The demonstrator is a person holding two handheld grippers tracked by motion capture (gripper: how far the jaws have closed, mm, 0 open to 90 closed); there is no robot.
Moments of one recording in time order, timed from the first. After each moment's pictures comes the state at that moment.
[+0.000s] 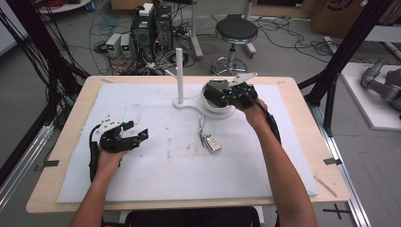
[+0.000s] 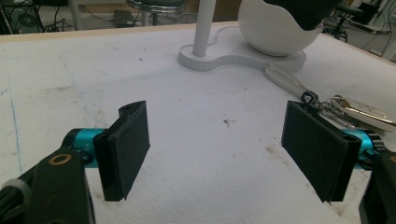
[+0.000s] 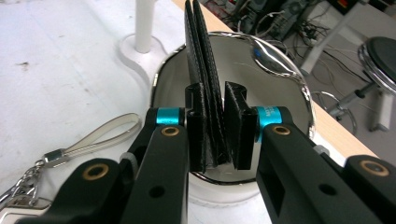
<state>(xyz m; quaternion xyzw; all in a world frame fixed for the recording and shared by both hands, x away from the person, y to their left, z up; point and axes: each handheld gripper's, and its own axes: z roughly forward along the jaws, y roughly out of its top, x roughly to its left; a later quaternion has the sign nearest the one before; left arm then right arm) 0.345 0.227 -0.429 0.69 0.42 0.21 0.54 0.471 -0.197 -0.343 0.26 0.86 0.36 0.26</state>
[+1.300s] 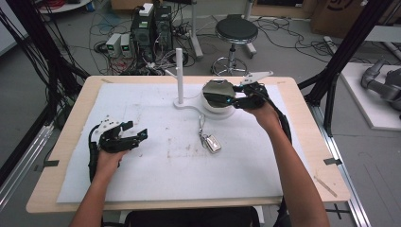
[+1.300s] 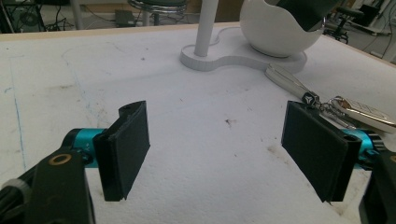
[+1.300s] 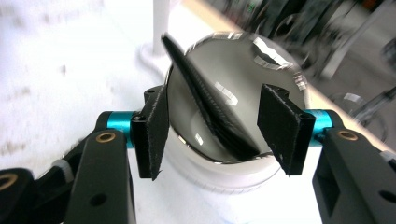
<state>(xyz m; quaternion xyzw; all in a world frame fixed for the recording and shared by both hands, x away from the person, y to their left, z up) 0.344 0.229 -0.430 0.69 0.43 0.21 0.54 0.458 -0.230 -0.331 0.27 0.84 0.41 0.23</state>
